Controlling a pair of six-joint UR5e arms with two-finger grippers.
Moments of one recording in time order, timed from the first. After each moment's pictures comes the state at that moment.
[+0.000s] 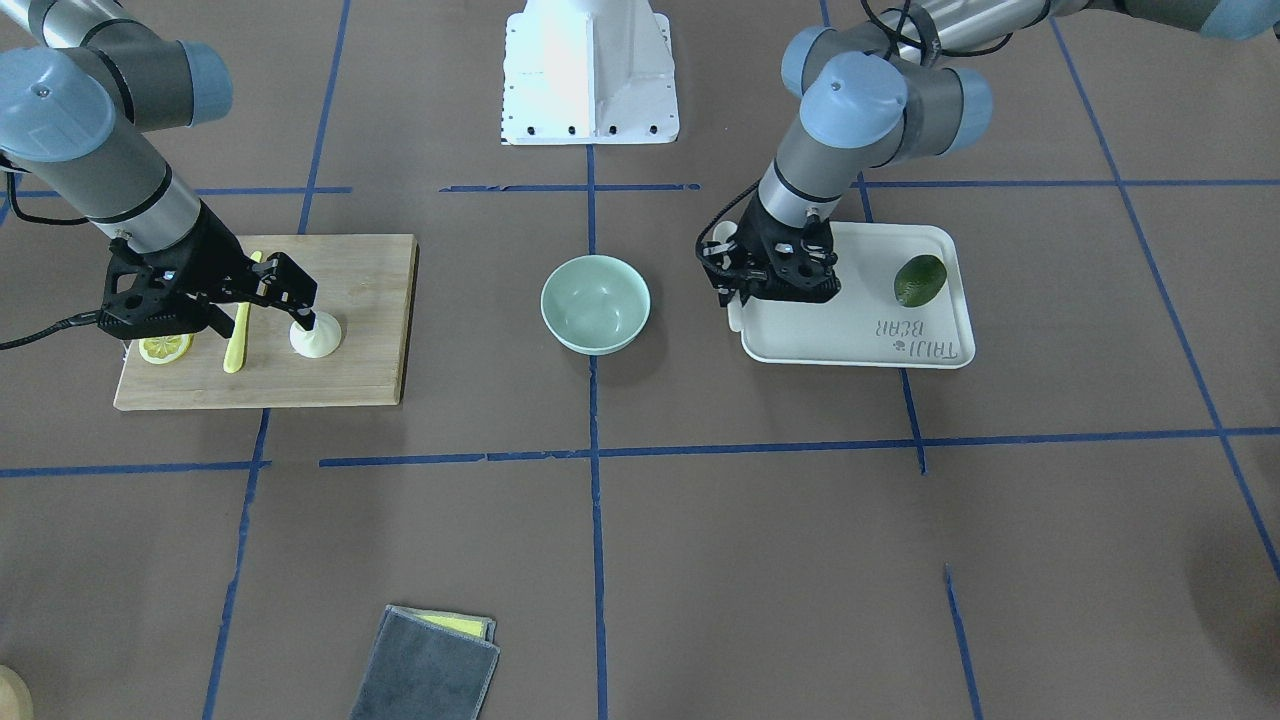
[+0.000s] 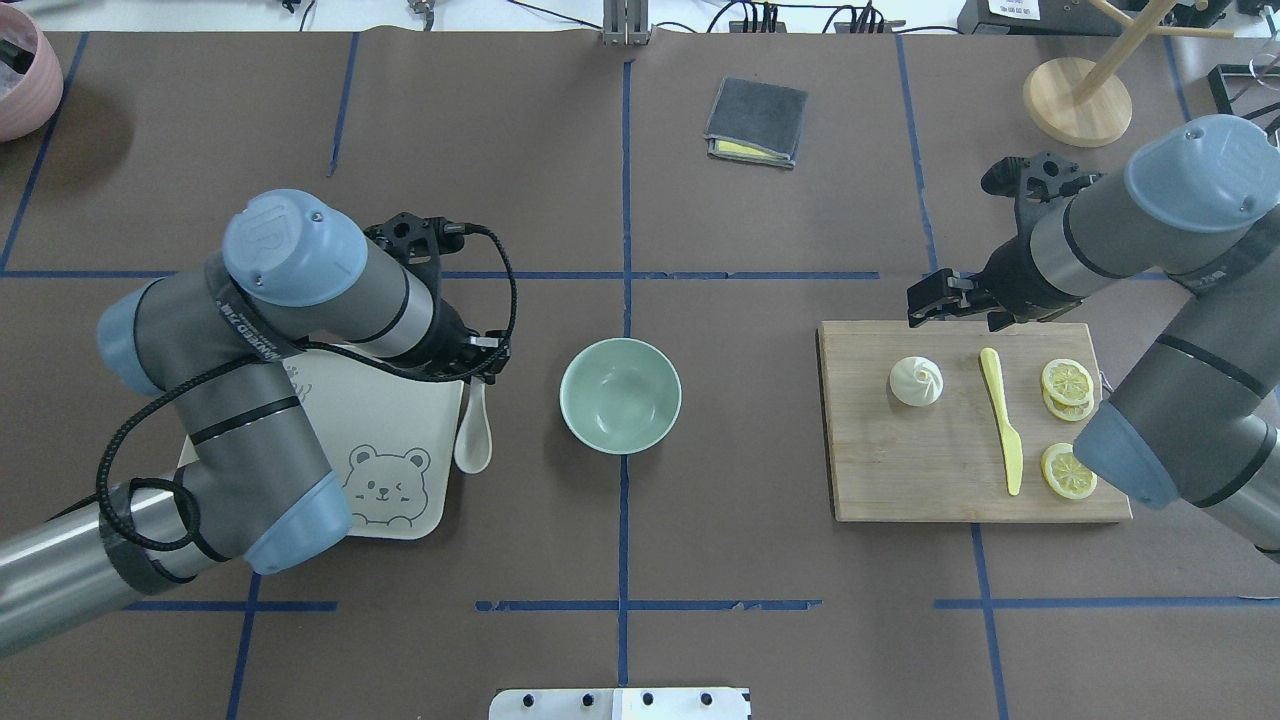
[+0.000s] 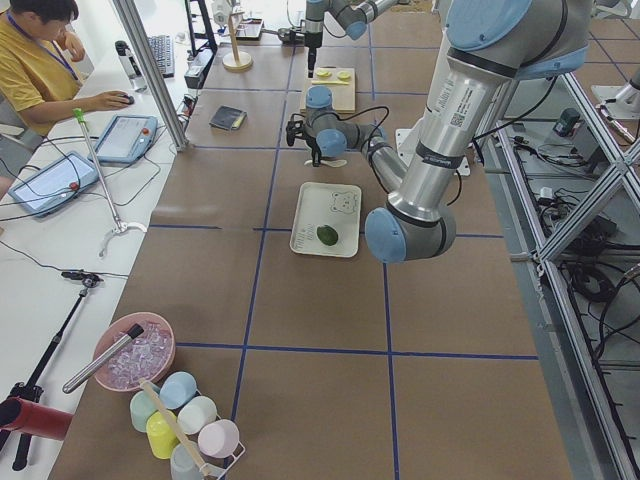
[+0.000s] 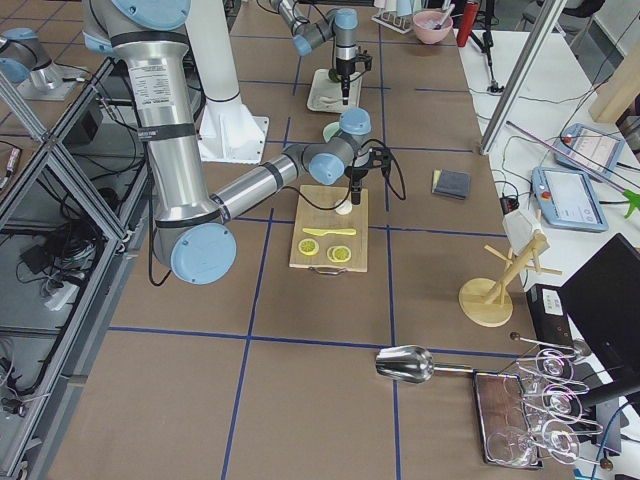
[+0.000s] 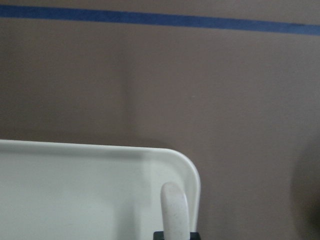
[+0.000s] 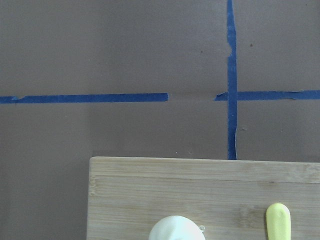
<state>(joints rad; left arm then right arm) -0.59 -2.11 -1.72 -1.85 -1.99 -1.27 0.84 -1.38 1.86 -1.28 2.11 1.01</state>
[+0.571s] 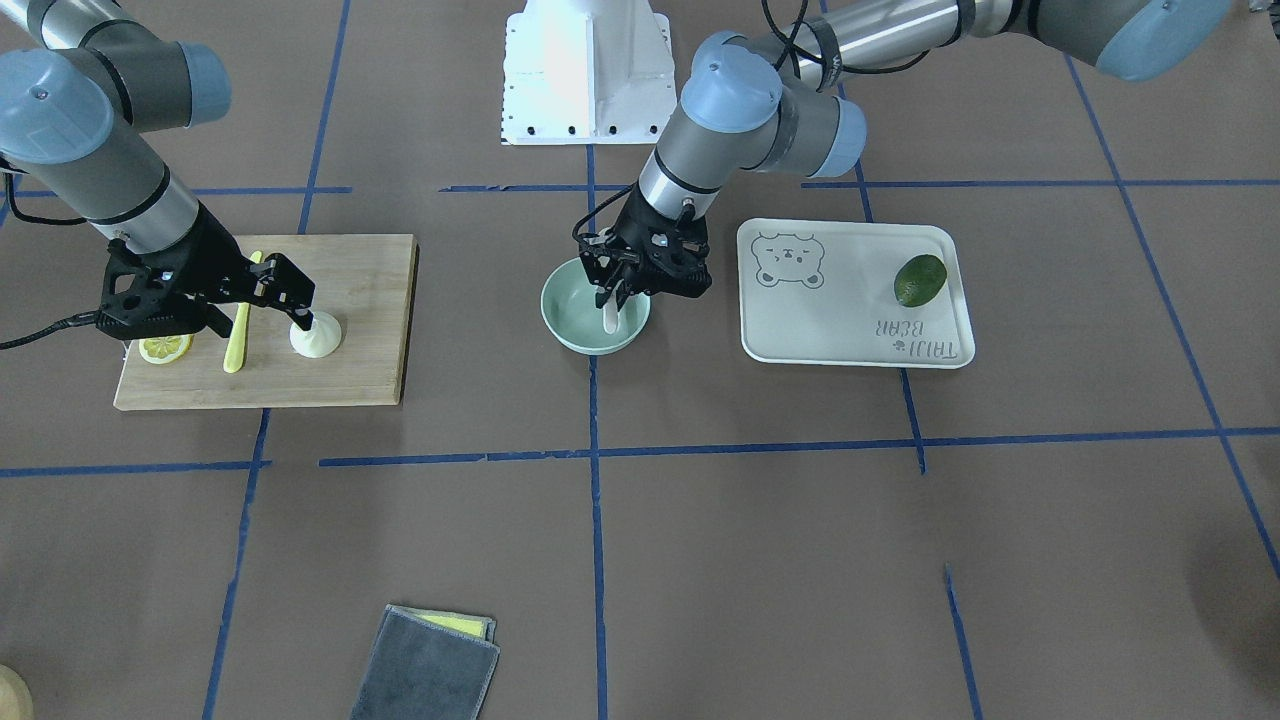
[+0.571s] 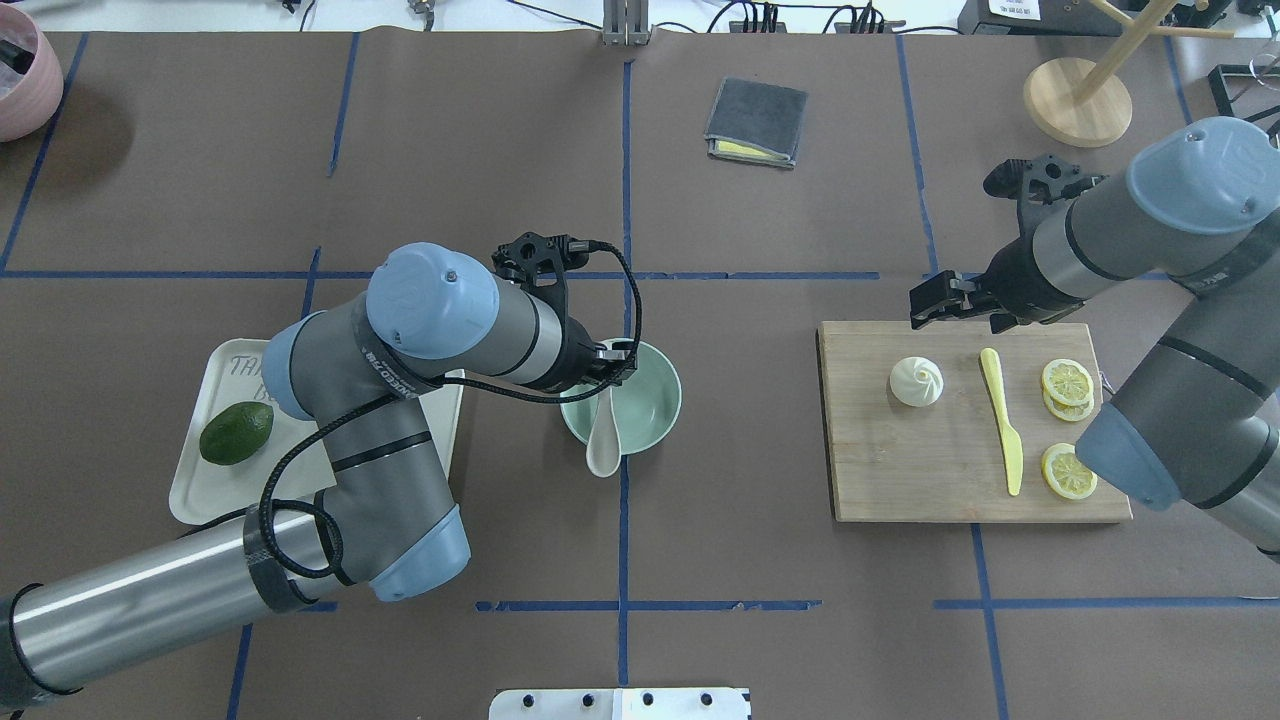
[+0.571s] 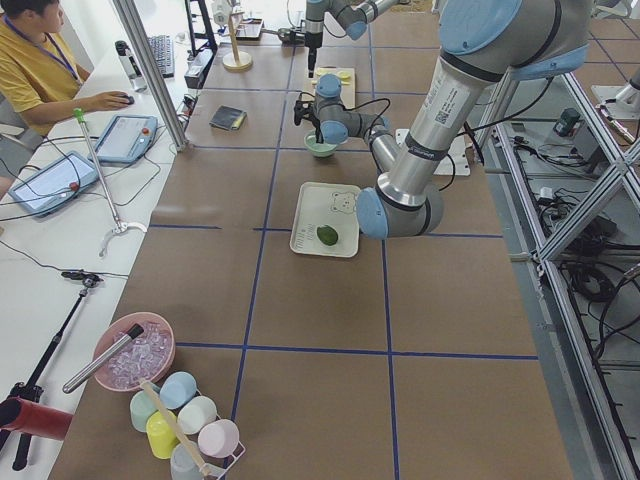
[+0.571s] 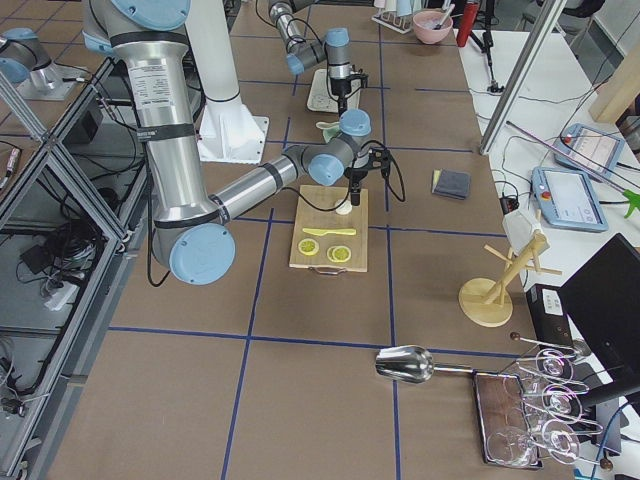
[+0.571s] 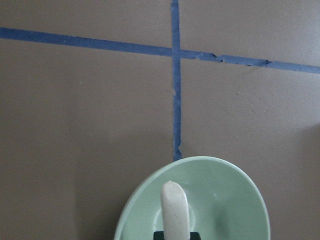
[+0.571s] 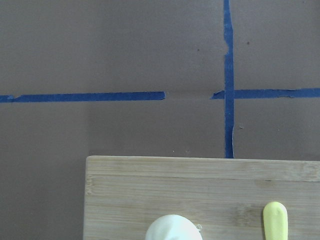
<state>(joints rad) -0.49 -2.26 -1.55 -2.09 -1.85 -1.33 0.84 -1.39 1.86 -1.28 2.12 1.01</state>
